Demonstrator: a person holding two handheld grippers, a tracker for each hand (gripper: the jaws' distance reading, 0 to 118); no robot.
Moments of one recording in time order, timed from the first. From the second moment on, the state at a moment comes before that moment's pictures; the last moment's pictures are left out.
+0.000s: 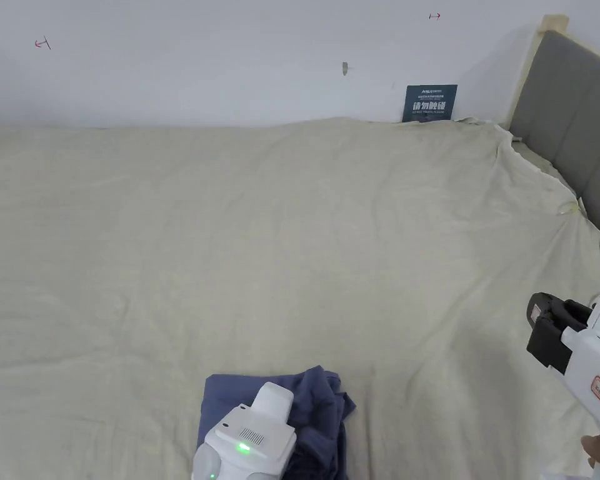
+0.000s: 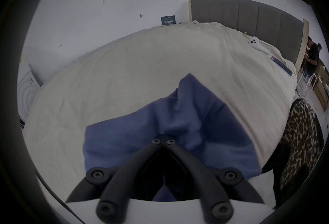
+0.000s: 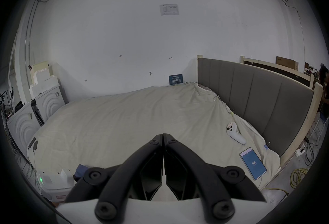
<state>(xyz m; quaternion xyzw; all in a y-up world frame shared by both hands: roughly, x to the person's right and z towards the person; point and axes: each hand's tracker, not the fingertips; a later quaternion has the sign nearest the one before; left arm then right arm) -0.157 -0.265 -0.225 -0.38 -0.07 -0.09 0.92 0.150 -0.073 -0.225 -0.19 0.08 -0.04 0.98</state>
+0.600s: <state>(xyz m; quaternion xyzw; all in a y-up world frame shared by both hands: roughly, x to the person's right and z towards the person) -0.089 -0.270 -0.231 -0.36 -0.14 -0.10 0.92 0.158 -0.076 -0.225 -0.20 0.06 -0.04 0.98</state>
